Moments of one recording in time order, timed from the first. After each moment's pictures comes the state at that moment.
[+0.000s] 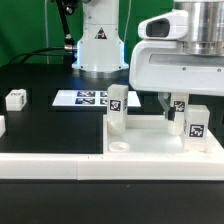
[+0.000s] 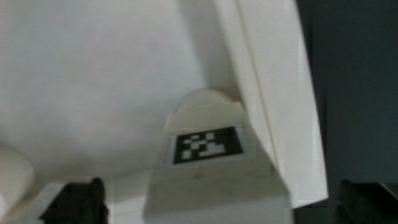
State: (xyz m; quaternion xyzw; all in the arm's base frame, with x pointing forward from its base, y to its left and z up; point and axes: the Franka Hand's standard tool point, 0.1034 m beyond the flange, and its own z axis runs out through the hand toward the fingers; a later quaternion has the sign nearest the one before) arm 0.628 0.118 0.070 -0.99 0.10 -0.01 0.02
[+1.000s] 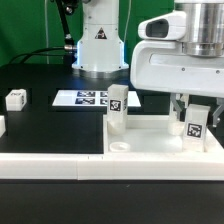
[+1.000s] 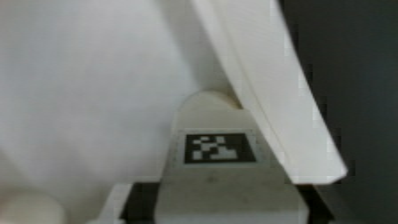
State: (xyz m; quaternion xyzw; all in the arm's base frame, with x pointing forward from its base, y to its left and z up) arm 0.626 0.120 0.071 -0.94 0.34 -0.01 0.01
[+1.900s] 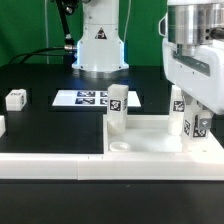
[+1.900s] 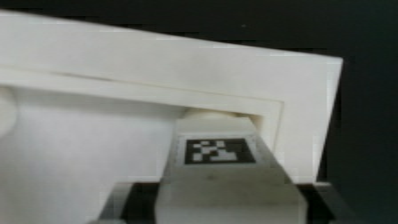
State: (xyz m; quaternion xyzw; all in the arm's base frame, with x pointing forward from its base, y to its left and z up) arm 0.628 0.119 0.069 -0.71 0.71 0.01 0.05
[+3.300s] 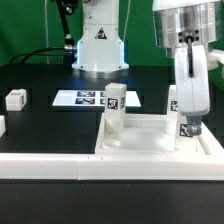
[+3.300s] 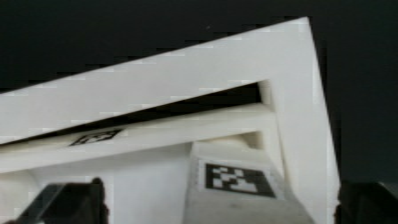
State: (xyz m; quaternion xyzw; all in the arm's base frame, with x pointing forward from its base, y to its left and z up) arm 0.627 0.115 0.074 -0.63 0.77 0.04 0.08
